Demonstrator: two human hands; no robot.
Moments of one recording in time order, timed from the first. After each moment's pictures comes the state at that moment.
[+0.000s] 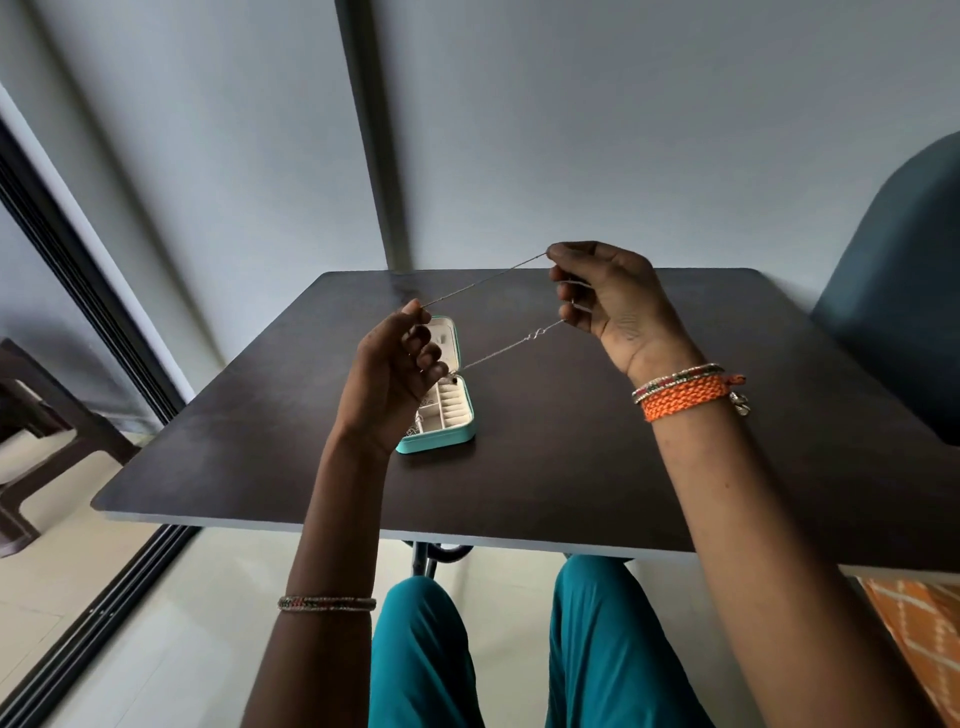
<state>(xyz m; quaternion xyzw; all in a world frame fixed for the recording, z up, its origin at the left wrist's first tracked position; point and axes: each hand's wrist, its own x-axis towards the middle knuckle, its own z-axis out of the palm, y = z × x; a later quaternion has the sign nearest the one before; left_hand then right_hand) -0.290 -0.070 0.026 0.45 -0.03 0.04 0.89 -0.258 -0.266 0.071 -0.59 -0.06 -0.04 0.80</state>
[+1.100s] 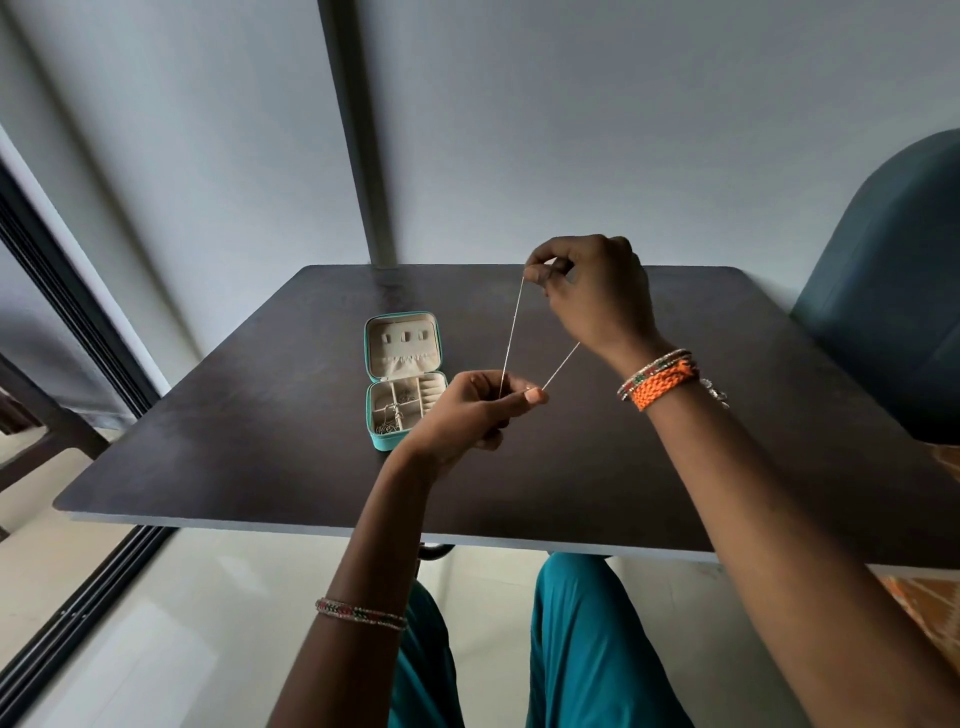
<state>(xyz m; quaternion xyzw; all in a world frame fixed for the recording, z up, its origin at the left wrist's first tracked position) -0.293 -0.126 -0.010 0.72 -0.12 -0.12 0.67 -0.237 -0.278 0.061 -0.87 -0.16 -0.33 0.32</state>
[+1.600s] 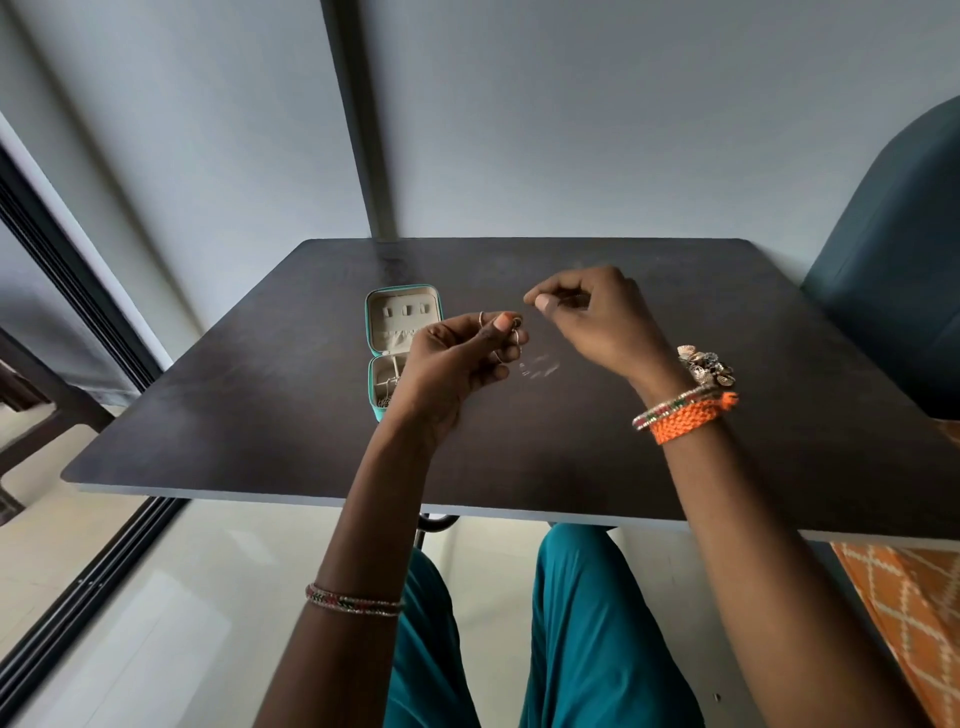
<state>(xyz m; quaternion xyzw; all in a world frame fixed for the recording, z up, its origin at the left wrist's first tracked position) -0.302 -0.123 0.009 0.61 -0.09 -0.01 0.78 -0.263 -0.285 0.030 -0.88 -0.14 -0.16 0.43</state>
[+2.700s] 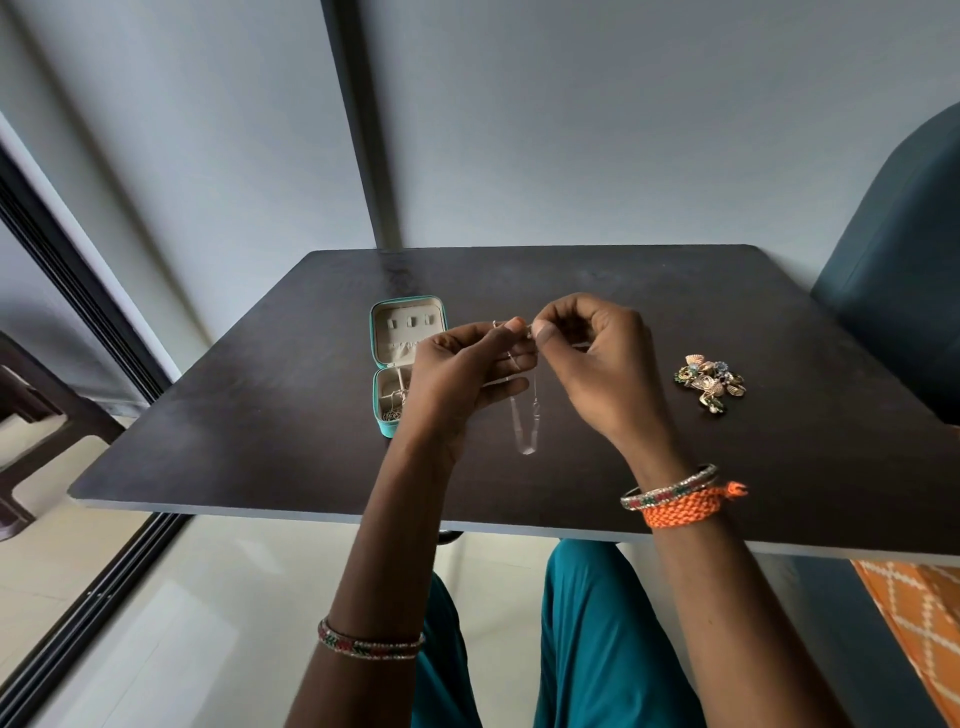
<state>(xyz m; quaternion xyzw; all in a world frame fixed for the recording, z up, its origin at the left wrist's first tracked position) -0.322 -0.134 0.032 0.62 -0.01 0.01 0.78 -0.305 -0.266 0.018 -0.77 -0.16 -0.22 0.57</state>
